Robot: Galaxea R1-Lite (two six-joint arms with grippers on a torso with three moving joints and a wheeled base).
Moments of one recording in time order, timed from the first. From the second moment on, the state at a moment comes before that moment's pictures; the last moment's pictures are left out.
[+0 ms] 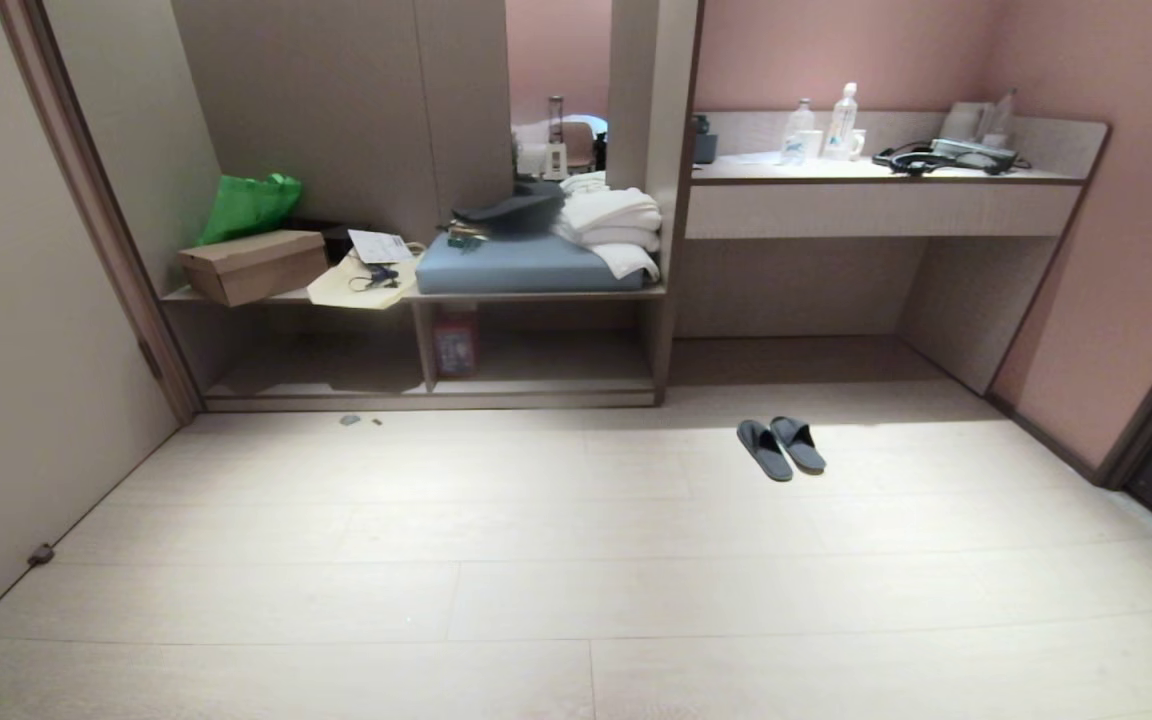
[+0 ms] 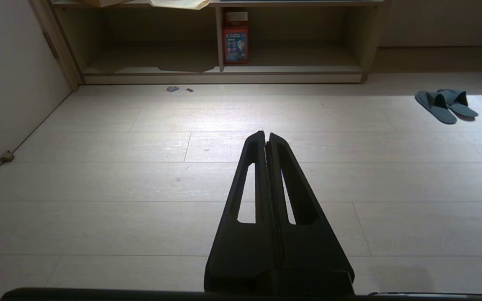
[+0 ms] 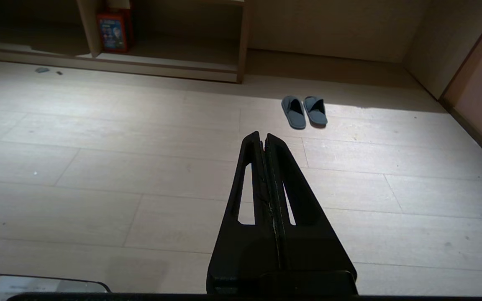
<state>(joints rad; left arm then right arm) 0.01 0.00 0.00 0.00 0.00 -0.02 0.01 0.00 0.00 0.00 0.01 -0.05</state>
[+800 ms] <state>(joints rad) 0.01 0.00 0.00 0.00 0.00 -0.02 0.01 0.00 0.00 0.00 0.00 -0.03</state>
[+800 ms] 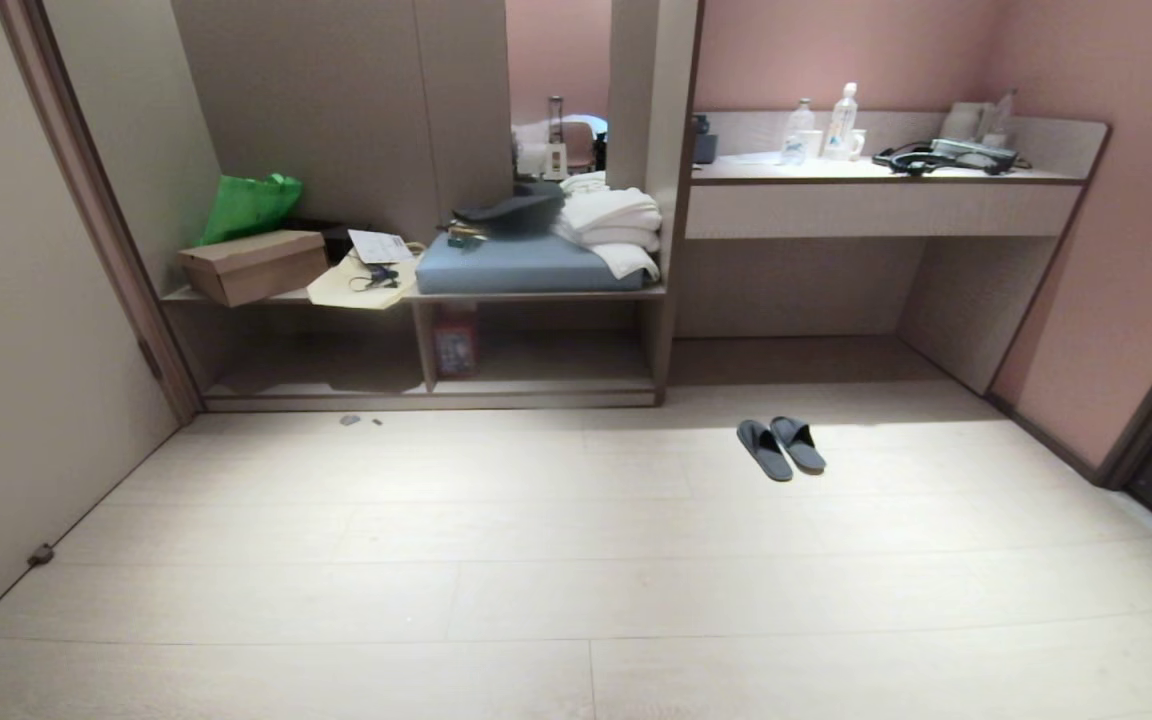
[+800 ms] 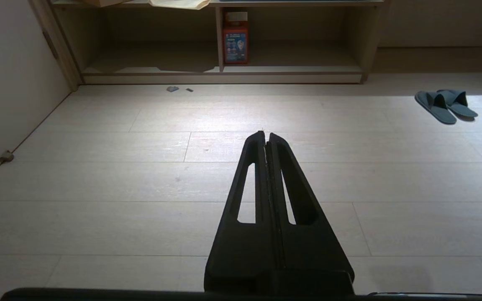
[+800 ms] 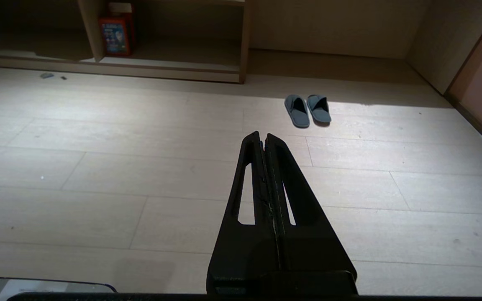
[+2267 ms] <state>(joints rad) 0.01 0.00 0.00 0.00 0.00 -0.03 0.01 0.00 0.00 0.00 0.00 -0.03</state>
